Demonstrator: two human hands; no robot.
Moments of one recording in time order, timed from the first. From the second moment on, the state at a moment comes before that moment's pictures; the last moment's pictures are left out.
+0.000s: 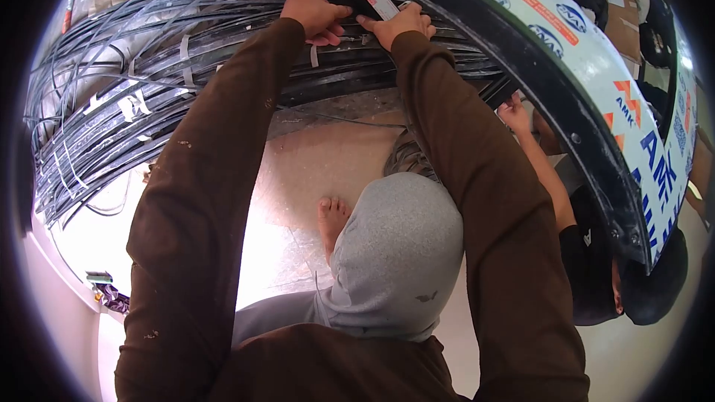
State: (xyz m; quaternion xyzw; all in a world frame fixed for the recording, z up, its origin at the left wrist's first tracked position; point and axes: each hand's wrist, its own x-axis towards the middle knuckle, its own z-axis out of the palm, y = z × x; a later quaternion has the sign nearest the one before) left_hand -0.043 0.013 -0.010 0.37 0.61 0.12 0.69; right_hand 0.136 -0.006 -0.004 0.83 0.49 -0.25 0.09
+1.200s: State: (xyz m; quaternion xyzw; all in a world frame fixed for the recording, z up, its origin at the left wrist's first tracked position) left_hand -0.036 0.009 -0.014 0.20 0.62 0.27 0.71; right_hand 0.108 0.029 0.011 0.81 0.49 -0.27 0.18
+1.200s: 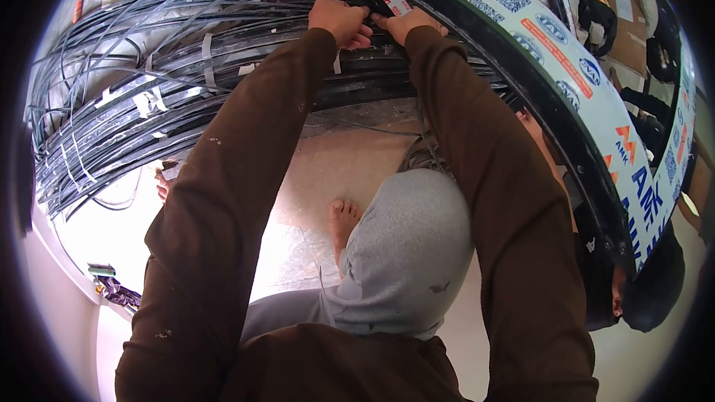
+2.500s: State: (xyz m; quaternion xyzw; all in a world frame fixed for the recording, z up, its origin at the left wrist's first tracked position) left_hand -0.076 0.051 -0.036 0.31 0.58 0.20 0.72; right_hand 0.081 0.040 0.013 0.76 0.59 -0.27 0.07
